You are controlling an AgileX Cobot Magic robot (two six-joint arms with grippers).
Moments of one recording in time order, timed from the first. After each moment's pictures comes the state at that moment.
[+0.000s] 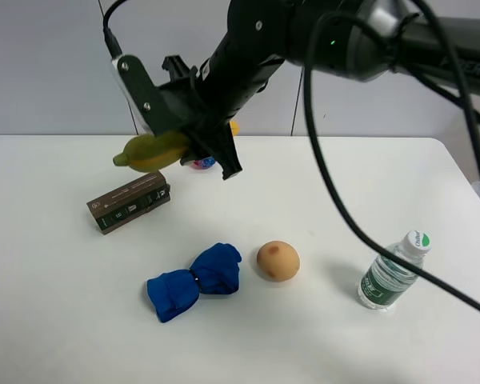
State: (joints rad) left arm -0.03 -0.01 -0.51 -0.01 1.05 -0.03; right arm 0.76 1.94 -1.71 0.24 0.80 -1.61
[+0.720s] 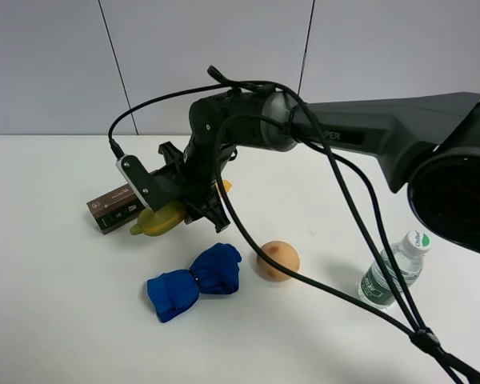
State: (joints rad) left arm -0.03 -0.01 -0.51 -0.01 1.05 -0.03; right arm 0.80 2.23 -1.71 0.21 0.72 -1.62
